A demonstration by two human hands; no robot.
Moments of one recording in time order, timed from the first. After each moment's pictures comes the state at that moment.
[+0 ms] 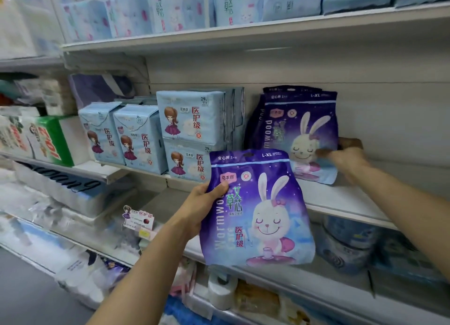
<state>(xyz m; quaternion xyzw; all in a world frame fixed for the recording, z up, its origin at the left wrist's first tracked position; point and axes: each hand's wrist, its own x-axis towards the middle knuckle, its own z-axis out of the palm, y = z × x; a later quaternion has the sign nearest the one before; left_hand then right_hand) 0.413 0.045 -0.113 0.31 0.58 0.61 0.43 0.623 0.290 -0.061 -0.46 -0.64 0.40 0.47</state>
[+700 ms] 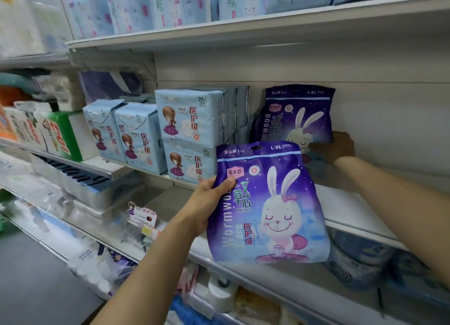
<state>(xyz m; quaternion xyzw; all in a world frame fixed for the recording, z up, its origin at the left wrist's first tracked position) 0.426 0.072 -0.101 0.30 0.57 0.64 0.42 0.581 0.359 -0.061 -0.51 -0.72 0.28 0.39</state>
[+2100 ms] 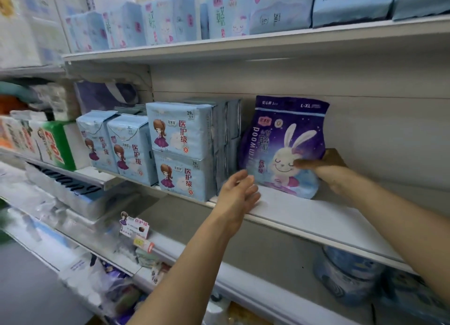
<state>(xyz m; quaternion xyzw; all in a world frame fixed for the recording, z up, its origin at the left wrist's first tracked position) 0.475 0.140 -0.088 0.21 0.46 0.76 0.41 0.602 0.313 -0.047 -0.37 -0.70 0.49 0.37</state>
